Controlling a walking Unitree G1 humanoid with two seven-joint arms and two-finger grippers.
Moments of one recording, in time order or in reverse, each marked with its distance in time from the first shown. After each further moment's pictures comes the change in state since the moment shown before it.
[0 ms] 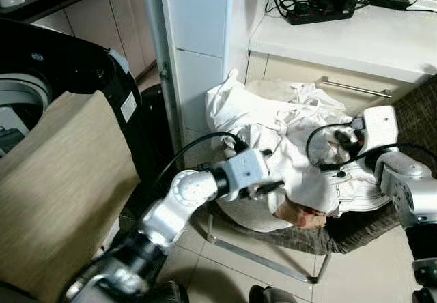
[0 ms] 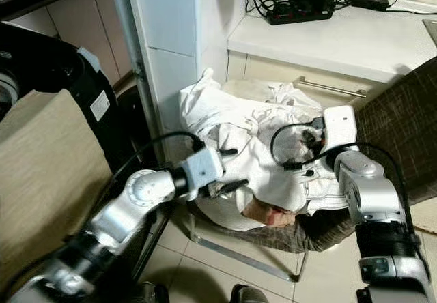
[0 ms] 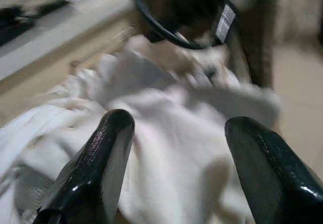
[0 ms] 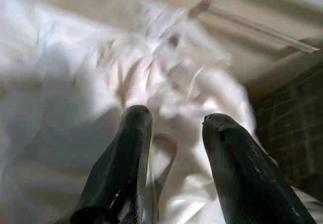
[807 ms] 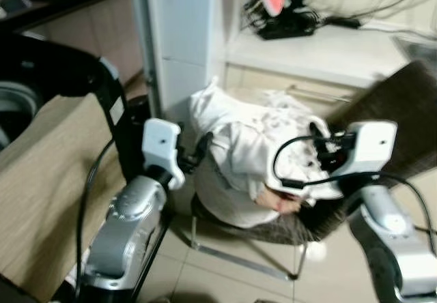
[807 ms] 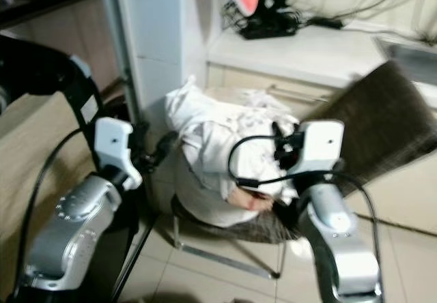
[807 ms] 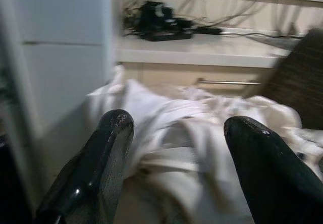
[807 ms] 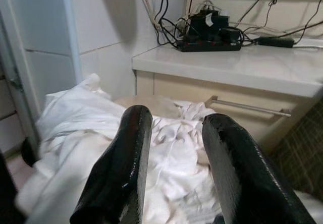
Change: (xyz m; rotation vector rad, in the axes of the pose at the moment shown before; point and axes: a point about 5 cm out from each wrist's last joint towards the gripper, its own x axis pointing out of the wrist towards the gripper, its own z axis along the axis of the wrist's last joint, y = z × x) left arm -0.090 0.027 0.009 -0.390 0.020 0.668; right arm -0.080 0.086 0.013 0.172 -0.330 0.116
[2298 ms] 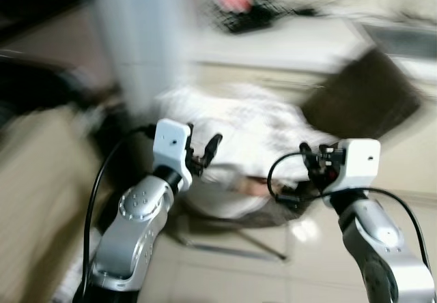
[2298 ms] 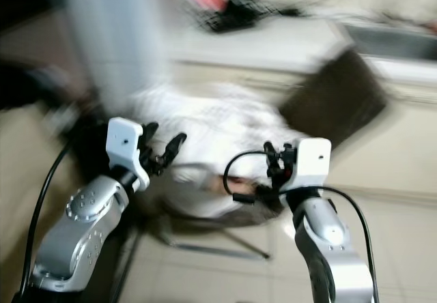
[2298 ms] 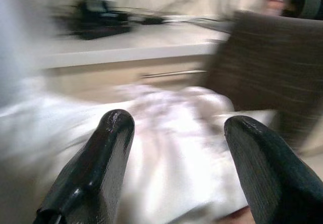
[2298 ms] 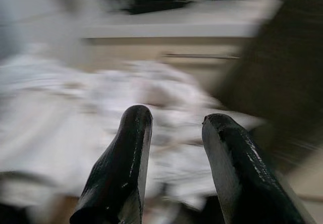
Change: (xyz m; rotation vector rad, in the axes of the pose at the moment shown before) left arm 0.004 -0.010 0.000 0.006 0.007 -0.027; right arm -0.012 -0.003 -0.023 0.033 0.113 -0.016
